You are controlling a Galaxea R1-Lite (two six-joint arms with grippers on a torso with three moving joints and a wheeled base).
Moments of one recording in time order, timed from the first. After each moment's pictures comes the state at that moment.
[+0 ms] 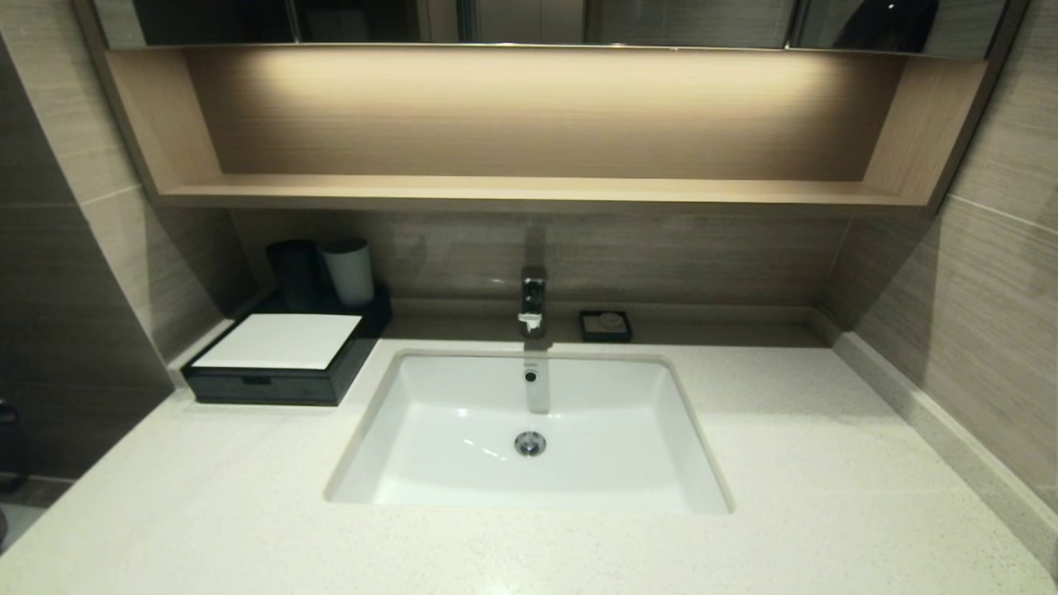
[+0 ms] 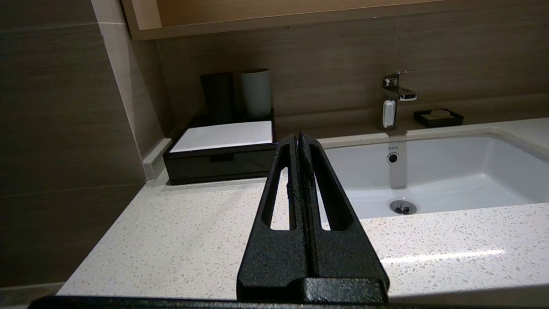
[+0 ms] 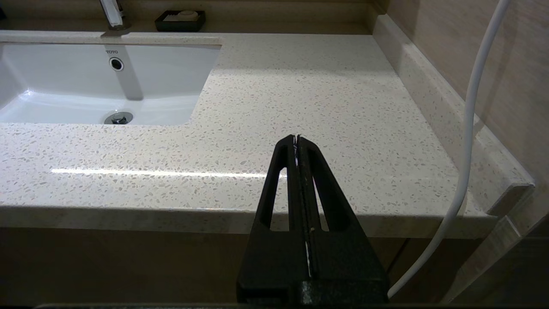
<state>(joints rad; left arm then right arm) 0.00 0.00 0.00 -0.30 -0.10 0.08 0.00 0.00 0.00 0.00 0.00 -0.01</state>
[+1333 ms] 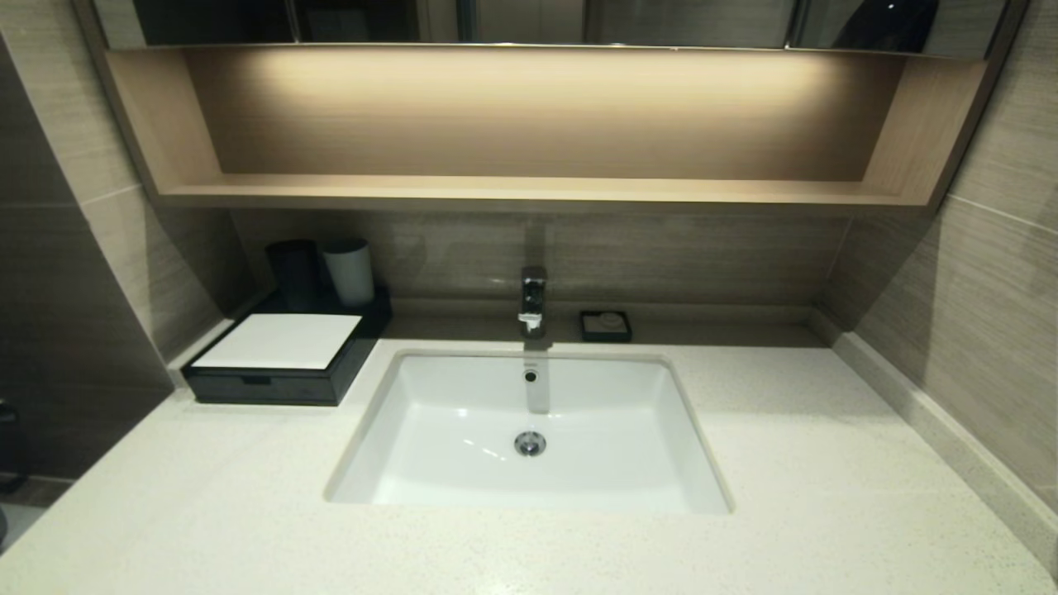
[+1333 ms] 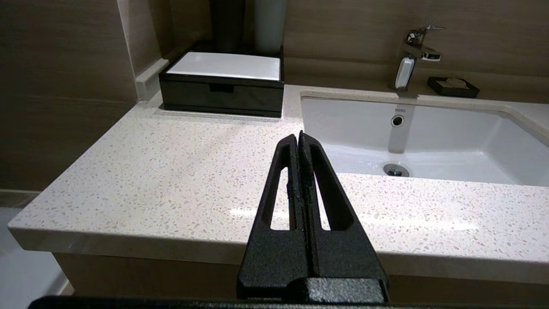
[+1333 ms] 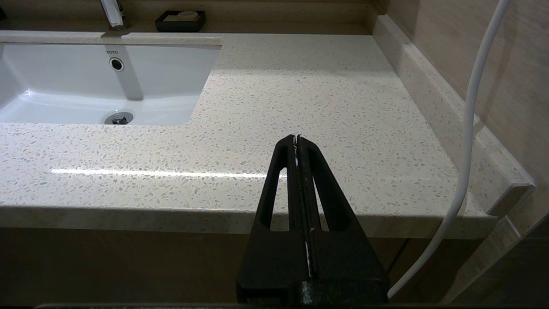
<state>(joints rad) 0.00 0.00 0.00 -0.12 -0.02 -0.06 0.00 0.00 0.00 0.00 0.00 -0.01</state>
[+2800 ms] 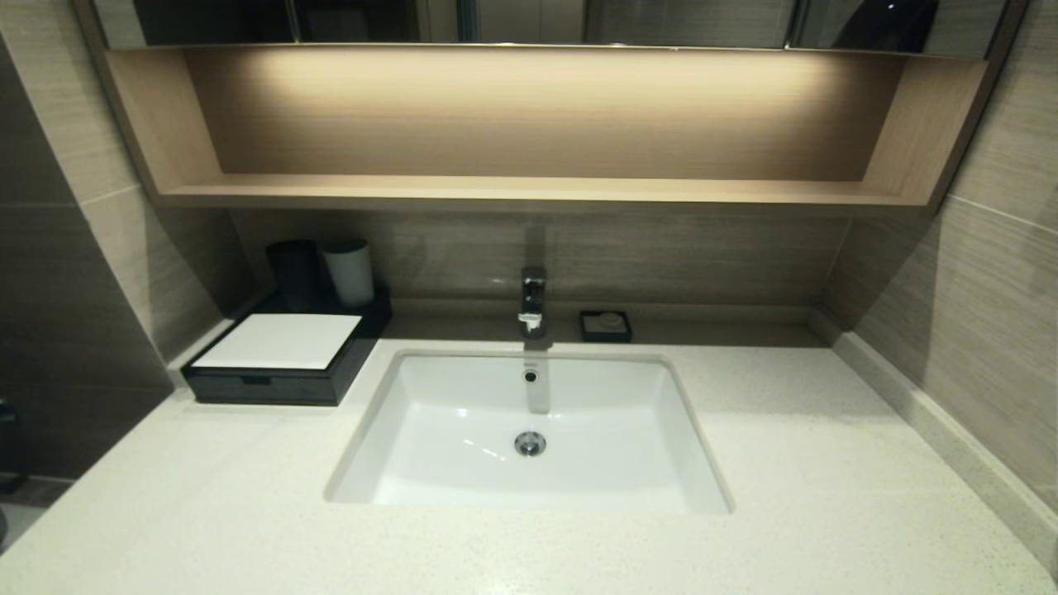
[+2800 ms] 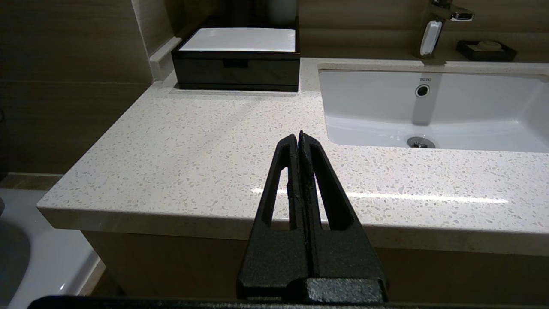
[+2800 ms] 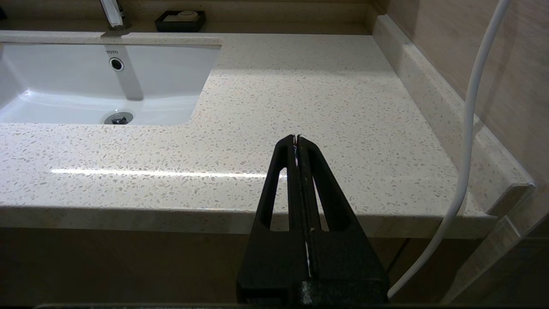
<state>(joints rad) 0.00 0.00 0.00 -0.04 0.00 0.01 0.00 0.00 0.00 0.00 0.00 -0.01</state>
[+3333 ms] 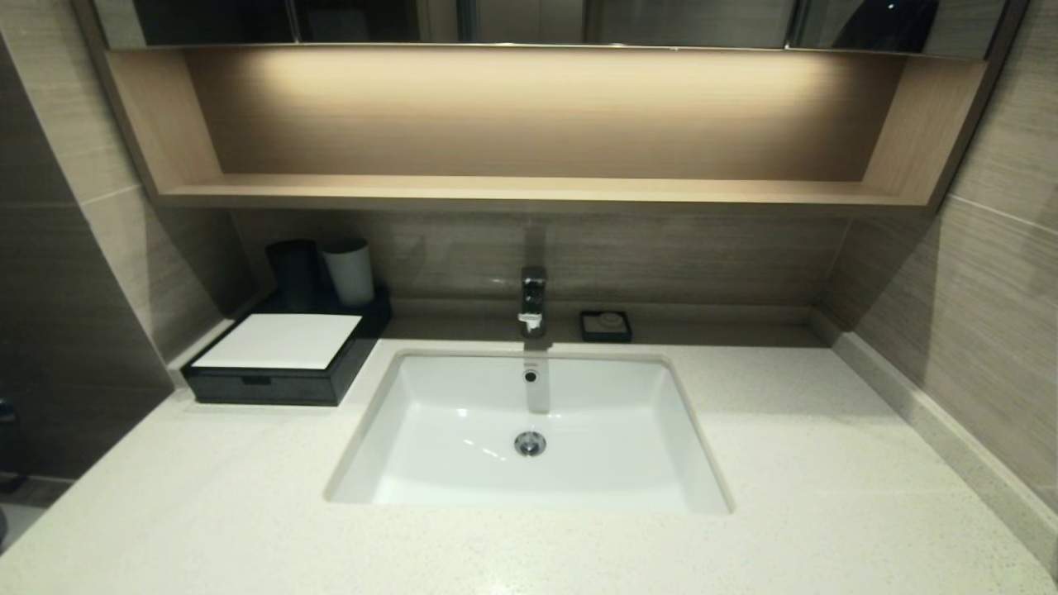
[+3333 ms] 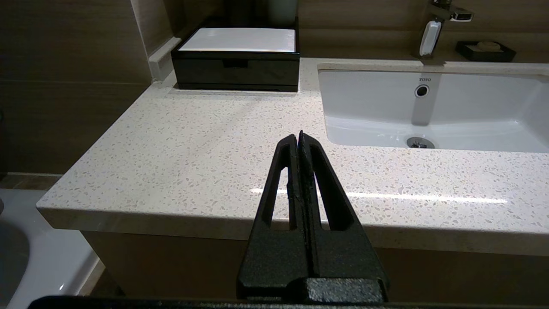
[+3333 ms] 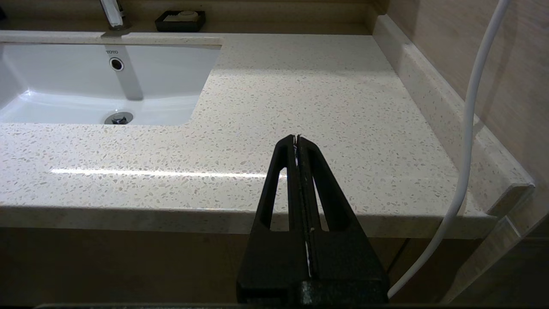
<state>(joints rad) 0.00 0.00 0.00 -0.04 0.00 0.01 0.00 0.00 0.00 0.00 0.00 -0.01</state>
